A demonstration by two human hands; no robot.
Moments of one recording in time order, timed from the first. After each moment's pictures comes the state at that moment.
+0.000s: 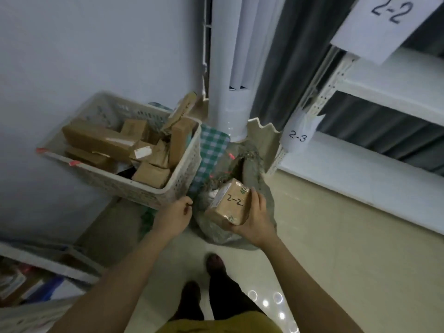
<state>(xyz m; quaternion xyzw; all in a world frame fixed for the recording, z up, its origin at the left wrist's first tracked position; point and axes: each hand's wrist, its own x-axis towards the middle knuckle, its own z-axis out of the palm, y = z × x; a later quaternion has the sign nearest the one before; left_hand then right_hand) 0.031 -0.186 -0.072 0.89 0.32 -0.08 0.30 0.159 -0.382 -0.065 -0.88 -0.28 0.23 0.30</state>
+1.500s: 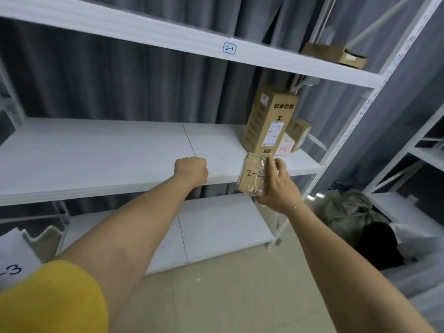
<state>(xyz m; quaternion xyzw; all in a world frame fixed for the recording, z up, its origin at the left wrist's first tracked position) 0.839 -0.902 0.136 1.00 -0.09 0.03 0.02 0.791 -1.151 0.120 -0.98 -0.08 -0.16 0.06</state>
